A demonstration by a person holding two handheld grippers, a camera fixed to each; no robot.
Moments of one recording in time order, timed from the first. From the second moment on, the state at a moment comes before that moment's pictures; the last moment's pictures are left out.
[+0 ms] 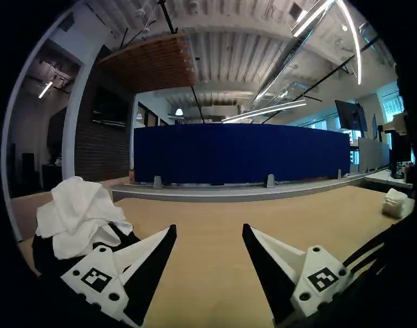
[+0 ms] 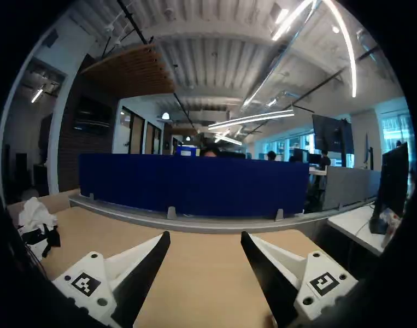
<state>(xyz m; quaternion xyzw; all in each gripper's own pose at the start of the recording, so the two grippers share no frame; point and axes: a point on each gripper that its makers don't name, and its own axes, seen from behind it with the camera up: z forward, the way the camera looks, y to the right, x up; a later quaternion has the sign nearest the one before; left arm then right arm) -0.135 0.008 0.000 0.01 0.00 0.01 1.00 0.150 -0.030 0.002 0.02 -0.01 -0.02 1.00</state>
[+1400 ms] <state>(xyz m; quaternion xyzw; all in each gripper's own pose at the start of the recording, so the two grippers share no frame) -0.135 0.006 0.002 0.01 0.00 0.01 1.00 0.054 0.017 -0.012 0.00 0.00 0.00 1.00</state>
